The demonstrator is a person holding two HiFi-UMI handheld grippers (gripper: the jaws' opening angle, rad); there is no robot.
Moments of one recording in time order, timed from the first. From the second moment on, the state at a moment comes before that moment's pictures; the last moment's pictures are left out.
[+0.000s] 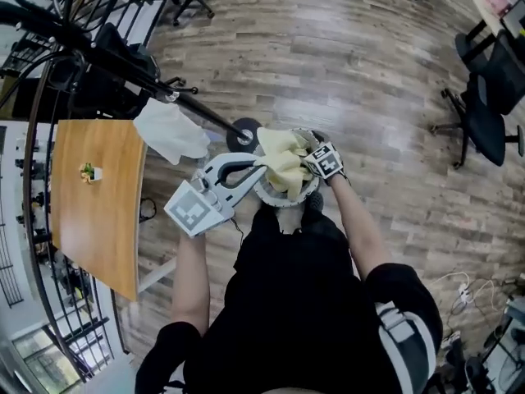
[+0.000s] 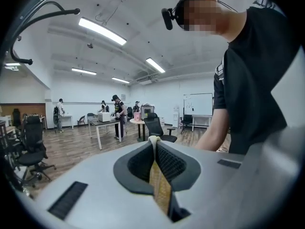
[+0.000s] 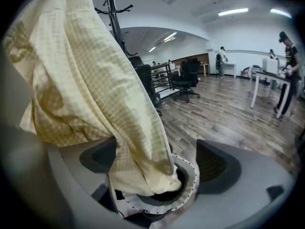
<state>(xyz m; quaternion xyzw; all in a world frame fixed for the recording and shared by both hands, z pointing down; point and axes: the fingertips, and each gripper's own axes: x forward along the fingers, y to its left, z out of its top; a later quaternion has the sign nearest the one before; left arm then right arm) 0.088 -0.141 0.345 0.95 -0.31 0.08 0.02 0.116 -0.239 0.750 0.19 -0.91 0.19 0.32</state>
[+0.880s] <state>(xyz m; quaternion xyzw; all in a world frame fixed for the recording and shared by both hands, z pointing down) -0.083 -0.075 0.387 0.77 -0.63 0.06 0.08 0.007 -0.210 0.690 -0.05 -0.93 0.14 0.34</state>
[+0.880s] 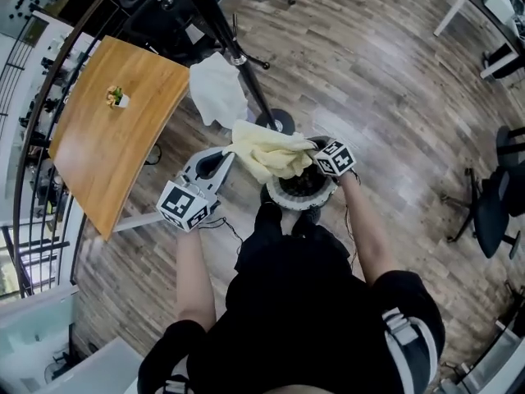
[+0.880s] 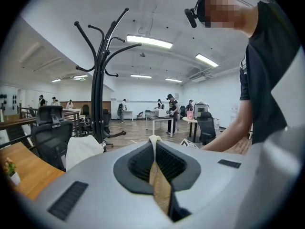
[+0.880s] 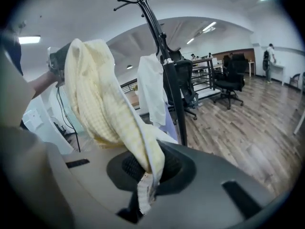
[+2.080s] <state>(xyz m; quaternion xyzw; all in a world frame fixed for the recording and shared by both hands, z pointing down) -0.189 -0.055 0.441 0.67 -0.73 0.05 0.10 0.003 -0.282 0.504 0.08 -0.96 -0.01 0.27</state>
